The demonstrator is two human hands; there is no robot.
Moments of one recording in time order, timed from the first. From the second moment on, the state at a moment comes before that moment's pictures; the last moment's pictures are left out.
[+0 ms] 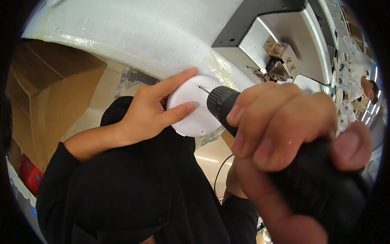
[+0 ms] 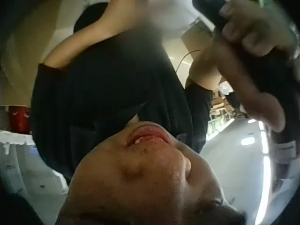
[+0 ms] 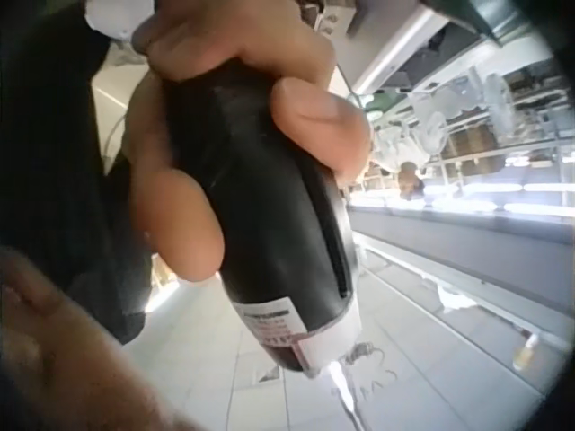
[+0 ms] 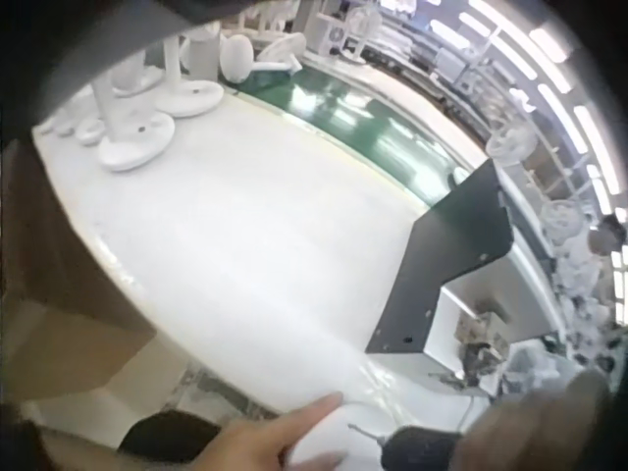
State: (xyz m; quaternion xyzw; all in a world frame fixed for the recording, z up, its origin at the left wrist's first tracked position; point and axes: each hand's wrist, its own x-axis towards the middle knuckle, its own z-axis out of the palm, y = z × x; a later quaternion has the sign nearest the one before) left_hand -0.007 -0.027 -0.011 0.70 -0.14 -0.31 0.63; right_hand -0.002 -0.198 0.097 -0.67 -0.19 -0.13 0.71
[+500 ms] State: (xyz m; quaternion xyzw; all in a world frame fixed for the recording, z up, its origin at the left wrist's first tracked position) left_hand 0.002 -0.033 -0.002 0.70 -0.13 -0.32 0.63; right_hand 0.011 -0.197 0.096 -0.71 -0.25 -0.15 0.64
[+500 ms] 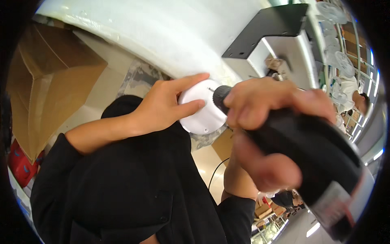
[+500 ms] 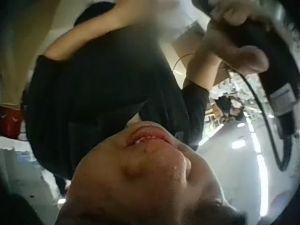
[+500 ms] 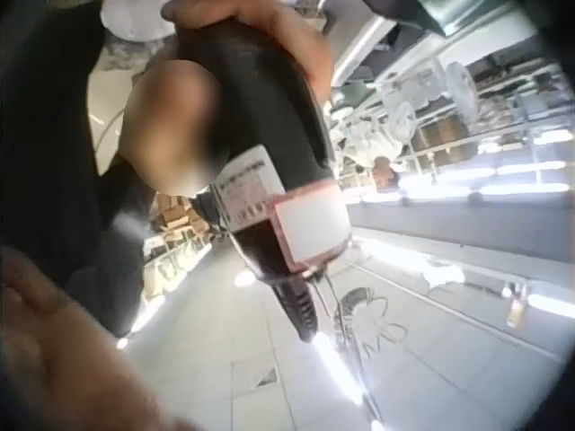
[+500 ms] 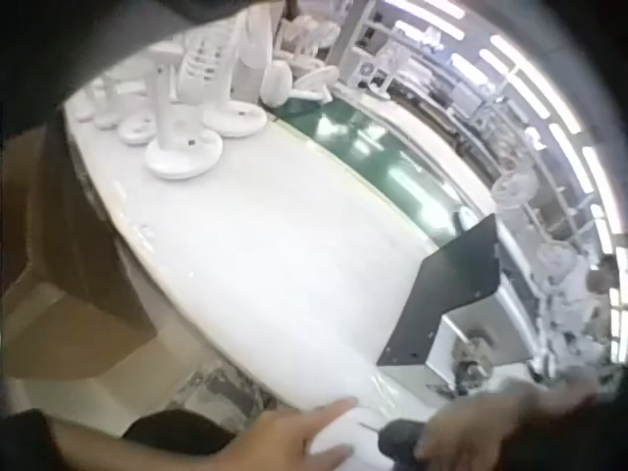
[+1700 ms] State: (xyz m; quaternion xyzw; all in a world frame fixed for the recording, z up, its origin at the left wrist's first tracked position) left_hand -0.053 0.034 -0.057 0.59 -0.03 -0.46 0.67; right_hand -0.151 -0.132 0.024 -0.93 0.21 0.11 0.28
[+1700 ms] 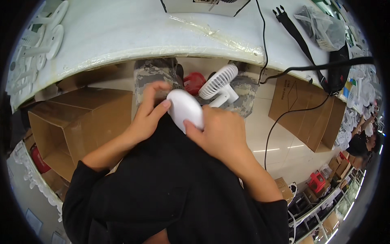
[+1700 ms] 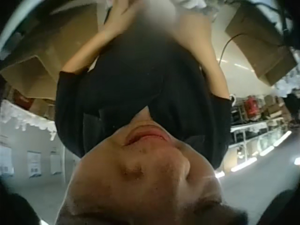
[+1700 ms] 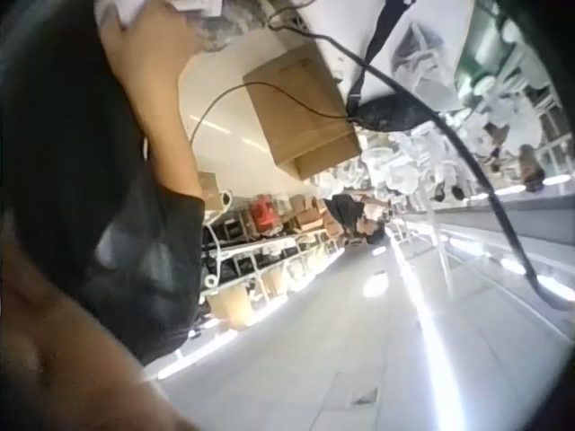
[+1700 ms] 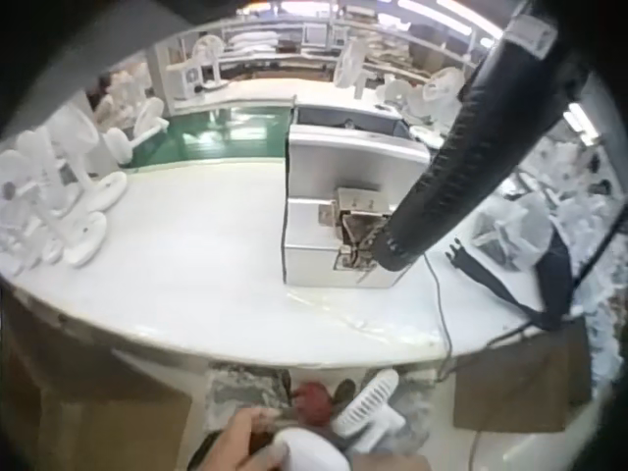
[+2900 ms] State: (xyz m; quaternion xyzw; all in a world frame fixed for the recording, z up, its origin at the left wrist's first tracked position) left_hand -0.021 0.002 -0.058 0.70 -0.49 -0.05 0.52; right_hand -0.128 -0.117 -0.001 -0.98 -0.01 0.05 0.20
